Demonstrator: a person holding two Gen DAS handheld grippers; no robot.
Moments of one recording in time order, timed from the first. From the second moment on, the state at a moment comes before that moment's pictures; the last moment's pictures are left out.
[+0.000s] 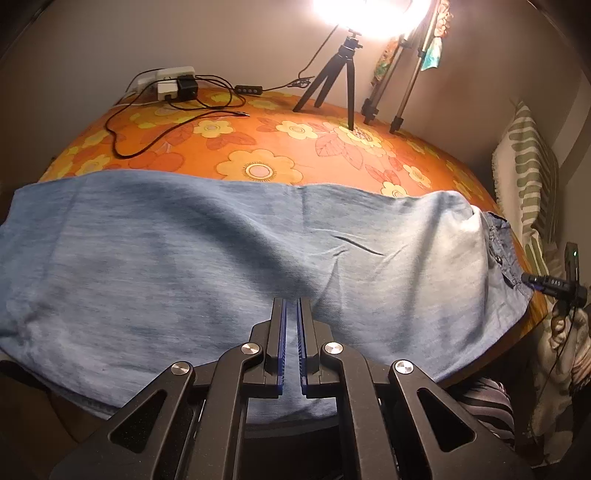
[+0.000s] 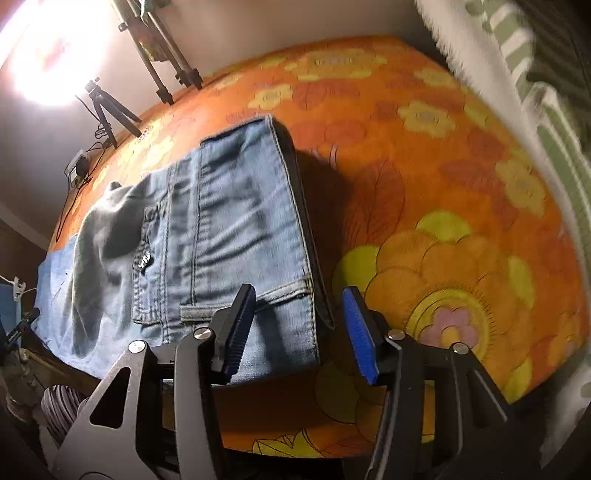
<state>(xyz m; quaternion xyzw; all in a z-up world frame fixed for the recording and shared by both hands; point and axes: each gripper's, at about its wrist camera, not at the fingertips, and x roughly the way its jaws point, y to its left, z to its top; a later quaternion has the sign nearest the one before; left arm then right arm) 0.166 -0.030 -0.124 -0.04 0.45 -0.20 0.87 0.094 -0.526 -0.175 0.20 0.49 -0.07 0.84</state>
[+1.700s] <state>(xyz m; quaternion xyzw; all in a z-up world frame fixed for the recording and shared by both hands) 0.190 -0.019 -0.145 -0.03 0.44 -0.17 0.88 0.336 -0.366 -0.159 0.08 0.59 0.16 0.79</state>
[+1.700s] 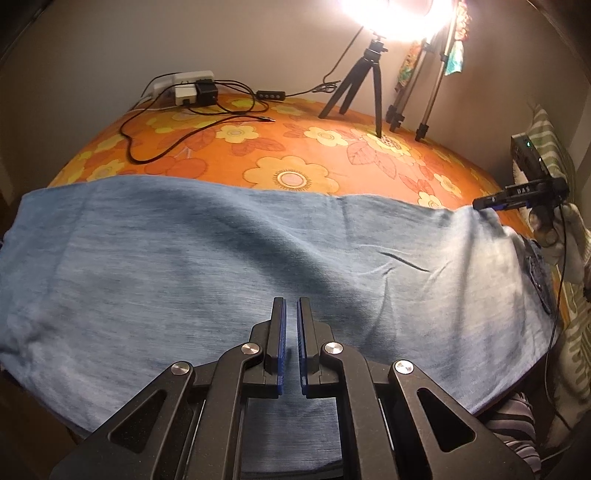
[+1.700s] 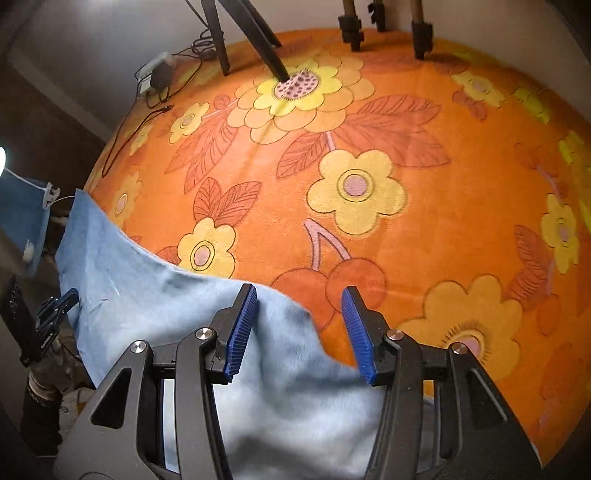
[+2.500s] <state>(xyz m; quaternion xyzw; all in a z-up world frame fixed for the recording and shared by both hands) 0.150 0.089 -0.134 -0.12 0.41 -0.04 0.90 0.307 -0.317 -0.114 -0.11 0.46 0.12 0.87</state>
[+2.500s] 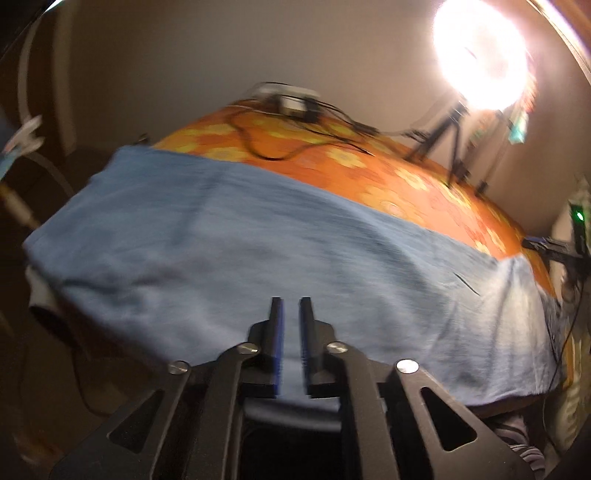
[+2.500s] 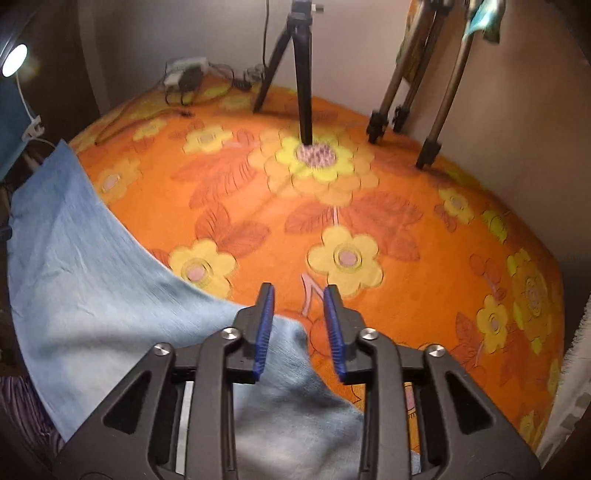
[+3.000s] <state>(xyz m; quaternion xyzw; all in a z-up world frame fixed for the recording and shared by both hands) 0.099 0.242 -0.147 -0.25 0.39 0.07 0.89 0.300 -0.192 -0.060 -0.10 0.42 0.23 0.87</state>
